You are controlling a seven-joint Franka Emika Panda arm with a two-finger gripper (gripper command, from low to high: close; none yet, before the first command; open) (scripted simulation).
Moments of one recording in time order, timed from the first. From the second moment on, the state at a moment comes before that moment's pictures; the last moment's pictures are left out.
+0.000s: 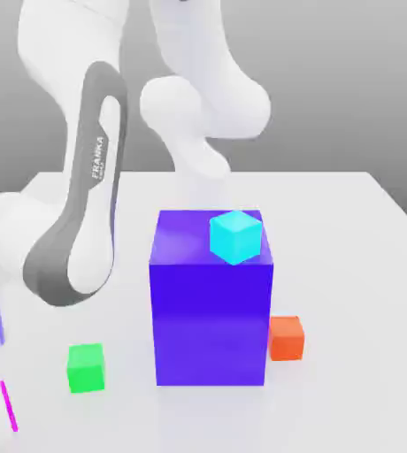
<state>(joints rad) -0.31 0.37 -0.18 -2.27 0.15 2.62 1.18</state>
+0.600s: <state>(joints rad) -0.30 0.15 -0.14 -2.69 0.07 2.84 1.15</state>
